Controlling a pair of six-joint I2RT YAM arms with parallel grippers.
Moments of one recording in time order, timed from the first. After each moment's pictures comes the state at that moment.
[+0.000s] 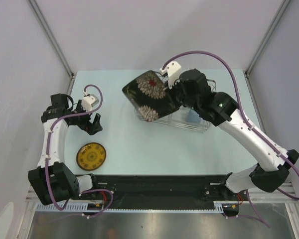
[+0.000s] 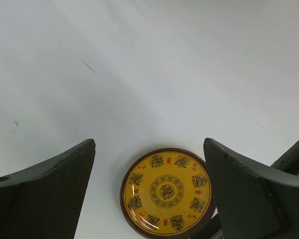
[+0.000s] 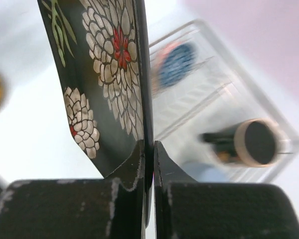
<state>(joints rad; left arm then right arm) 0.27 1.24 1.08 -0.93 0.67 0.81 0.85 1.40 1.69 -0.75 0.19 -0.07</state>
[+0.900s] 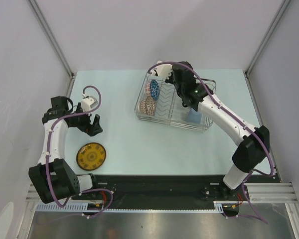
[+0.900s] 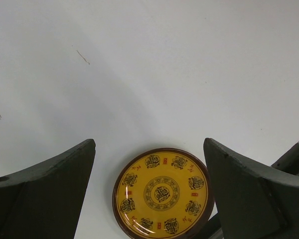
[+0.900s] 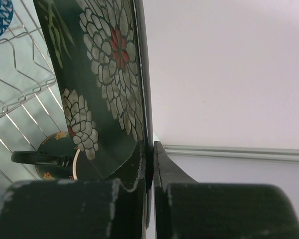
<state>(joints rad) 0.30 1.25 1.03 -0.89 0.68 0.79 0.64 1.67 1.62 -0.26 0.51 -0.94</state>
